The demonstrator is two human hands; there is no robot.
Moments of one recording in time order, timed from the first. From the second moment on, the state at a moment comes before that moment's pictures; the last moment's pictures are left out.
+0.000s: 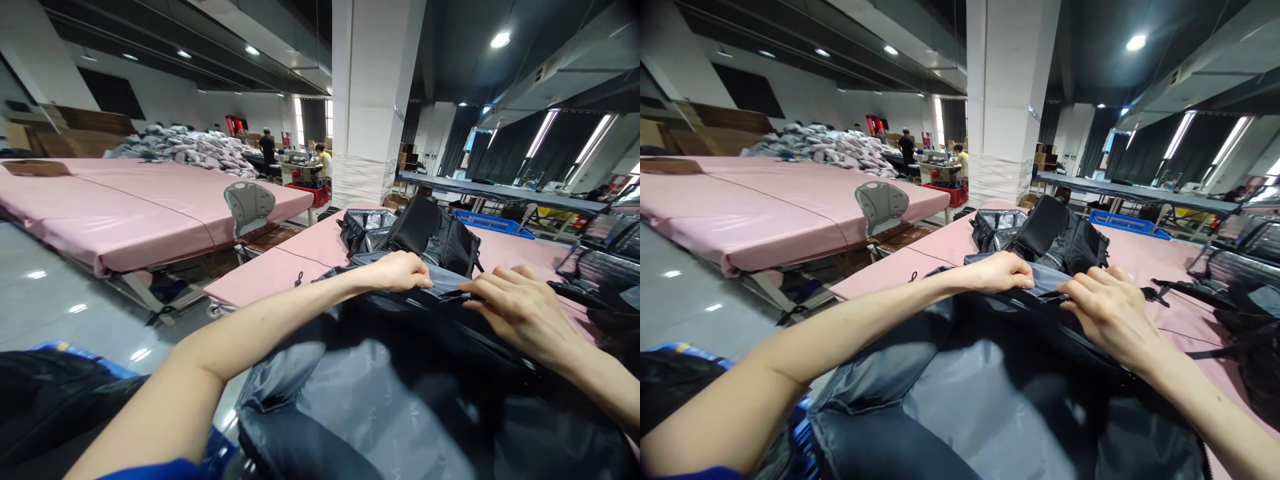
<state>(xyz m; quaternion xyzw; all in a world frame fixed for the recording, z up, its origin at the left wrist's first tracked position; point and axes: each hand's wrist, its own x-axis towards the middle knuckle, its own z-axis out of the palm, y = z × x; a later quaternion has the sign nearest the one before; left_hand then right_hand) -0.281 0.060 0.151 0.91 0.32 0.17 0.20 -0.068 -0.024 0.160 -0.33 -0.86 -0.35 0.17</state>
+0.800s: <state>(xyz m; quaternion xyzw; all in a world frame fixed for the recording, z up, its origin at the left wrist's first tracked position) -0.270 0.017 0.131 0.92 0.32 0.22 -0.11 -0.050 -0.044 0.163 -0.33 -0.82 -0.42 0.18</state>
